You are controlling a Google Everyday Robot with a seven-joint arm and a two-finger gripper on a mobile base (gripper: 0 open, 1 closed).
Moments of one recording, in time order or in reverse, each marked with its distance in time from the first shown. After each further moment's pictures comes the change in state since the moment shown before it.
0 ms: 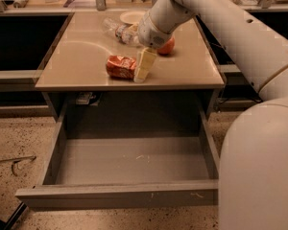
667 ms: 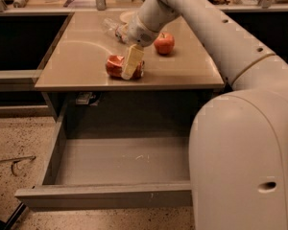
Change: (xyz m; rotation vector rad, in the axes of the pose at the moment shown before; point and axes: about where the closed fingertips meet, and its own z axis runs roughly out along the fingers) arm -0.011 -0.026 0.027 -0.023 -0.026 0.093
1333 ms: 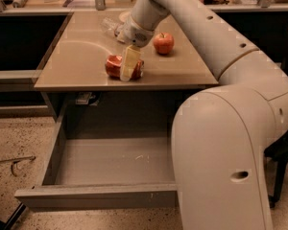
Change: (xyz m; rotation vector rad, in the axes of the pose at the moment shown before) arm -0.003 0.011 0.013 -0.101 0.080 0.031
